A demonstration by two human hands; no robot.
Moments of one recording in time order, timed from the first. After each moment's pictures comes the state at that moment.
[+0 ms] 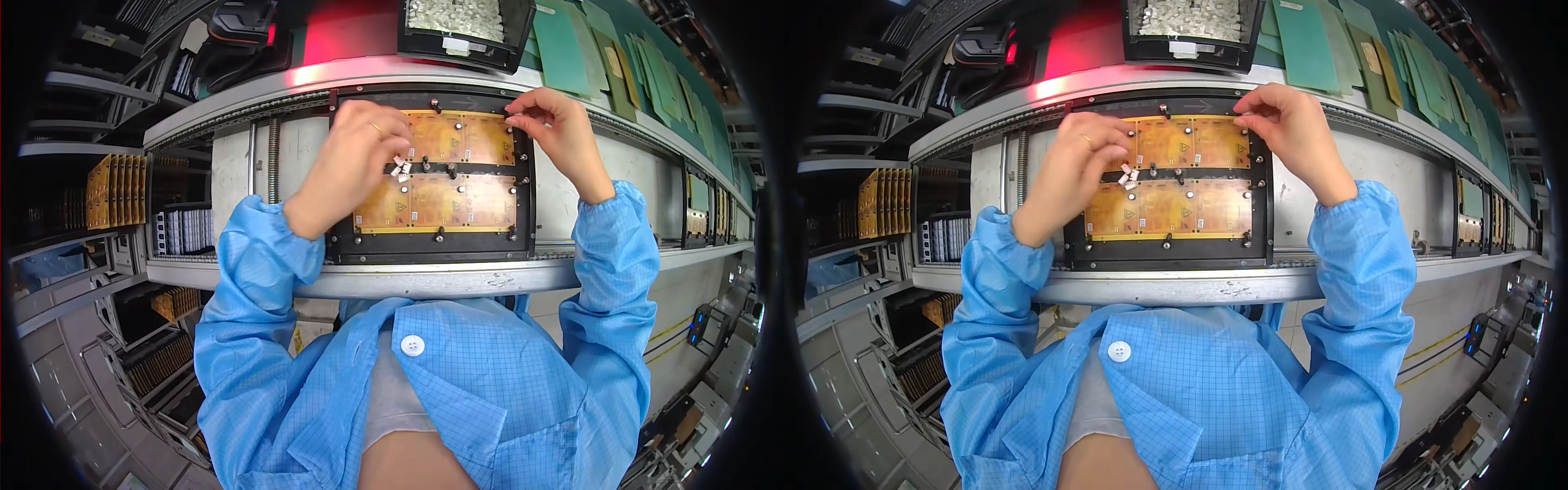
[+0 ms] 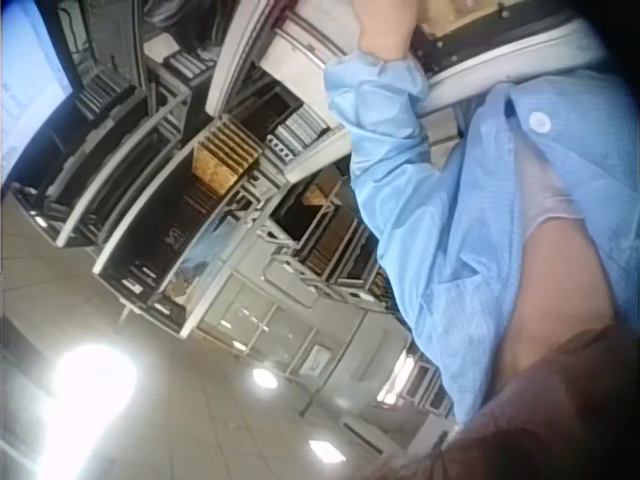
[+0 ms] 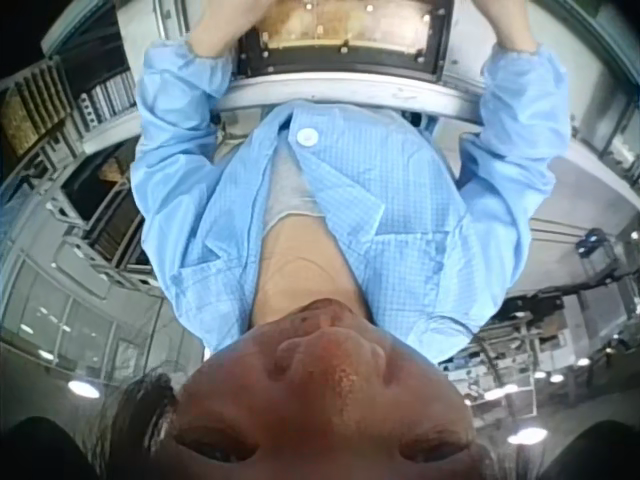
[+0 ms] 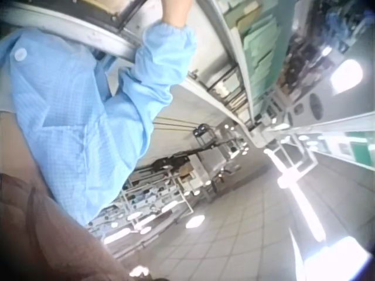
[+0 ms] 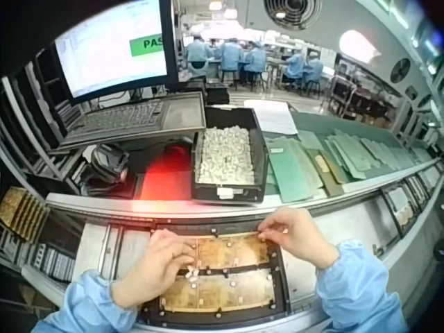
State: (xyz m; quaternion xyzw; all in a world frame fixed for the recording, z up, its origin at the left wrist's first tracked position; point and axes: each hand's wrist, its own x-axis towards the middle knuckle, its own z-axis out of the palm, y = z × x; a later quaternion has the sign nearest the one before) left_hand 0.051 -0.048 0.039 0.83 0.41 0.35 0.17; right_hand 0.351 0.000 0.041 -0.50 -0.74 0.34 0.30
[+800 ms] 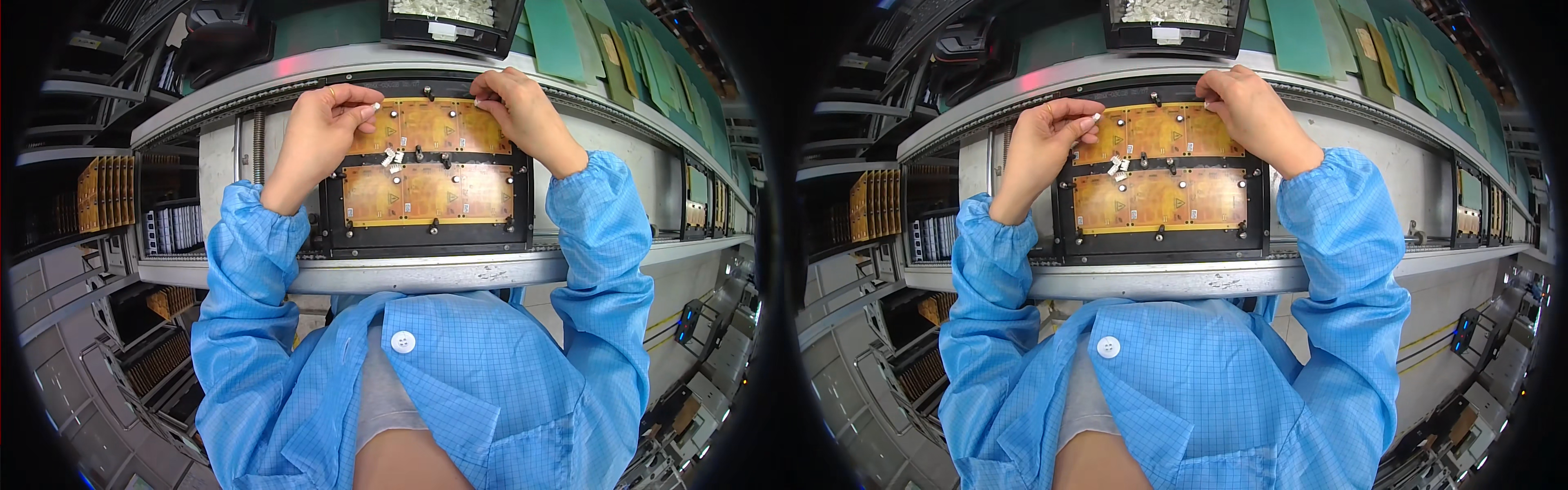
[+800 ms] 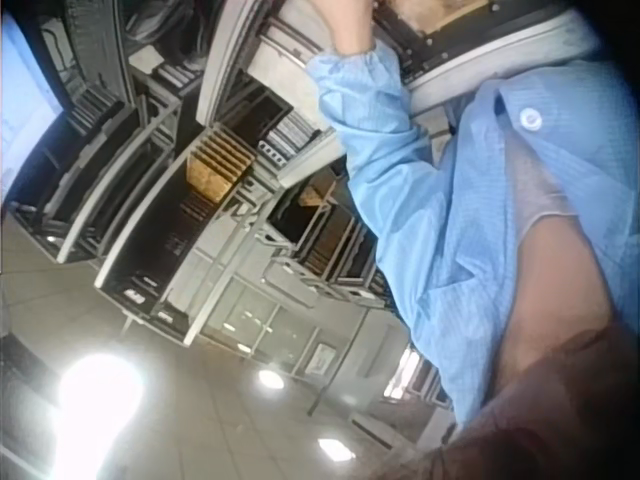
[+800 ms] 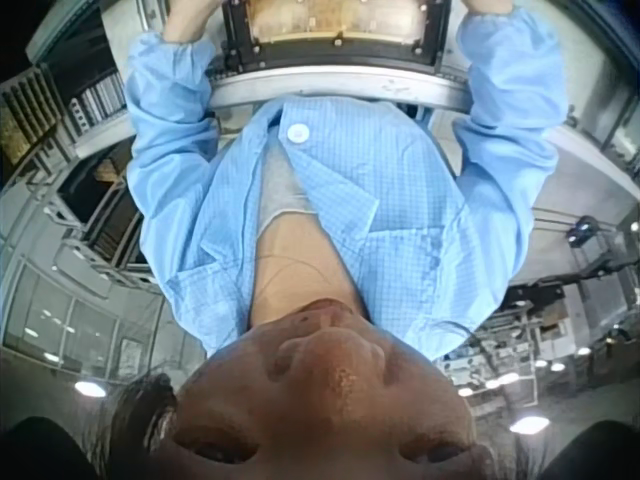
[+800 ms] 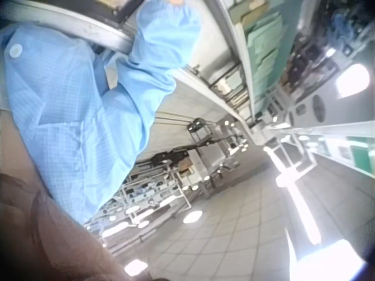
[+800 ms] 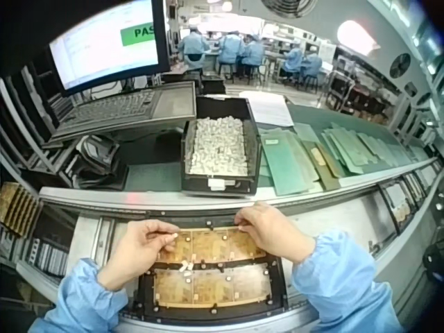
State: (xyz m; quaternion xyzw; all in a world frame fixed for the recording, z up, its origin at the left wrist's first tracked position) left_hand 0.040 -0.031 0.029 0.56 0.54 0.36 0.51; right_hand 0.326 0.015 0.026 -0.39 -0.88 0.15 0.23
